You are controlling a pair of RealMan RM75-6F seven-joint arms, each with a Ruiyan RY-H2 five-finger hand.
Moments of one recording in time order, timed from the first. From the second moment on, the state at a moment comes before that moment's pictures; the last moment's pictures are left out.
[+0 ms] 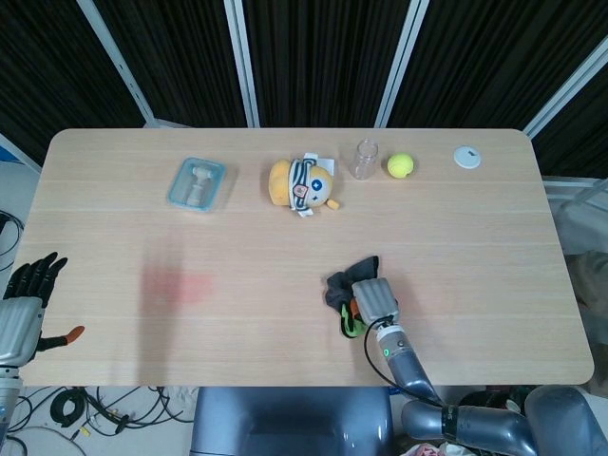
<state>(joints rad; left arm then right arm) -0.12 -1.12 -0.05 -1.70 1.43 1.42 0.07 0.69 -1.82 0.11 -1.39 -0.86 0.99 -0.58</state>
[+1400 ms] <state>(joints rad) -0.13 -1.11 -0.05 -1.71 1.42 1.41 0.08 0.71 -1.82 0.22 -1.13 -0.77 0.99 -0.68</state>
